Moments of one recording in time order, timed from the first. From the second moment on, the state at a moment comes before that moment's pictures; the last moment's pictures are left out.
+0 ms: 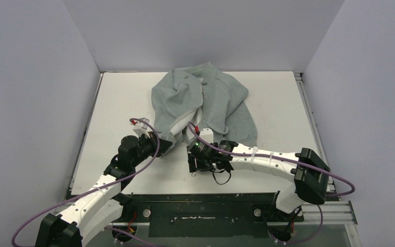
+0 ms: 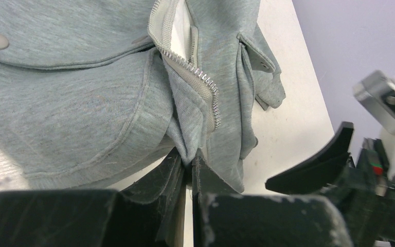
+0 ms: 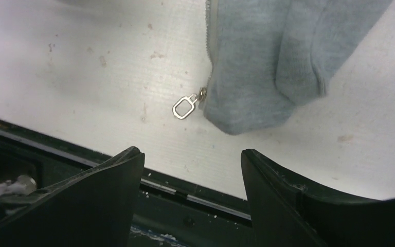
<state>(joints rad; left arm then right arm) -0.42 0.81 0.33 0.18 0.22 -0.69 1.13 1.53 1.10 -0.67 0.27 0.86</state>
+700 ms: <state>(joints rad) -0.42 0.86 0.33 0.18 0.28 -0.68 1.09 1.28 0.58 -0.10 0.16 1.11</state>
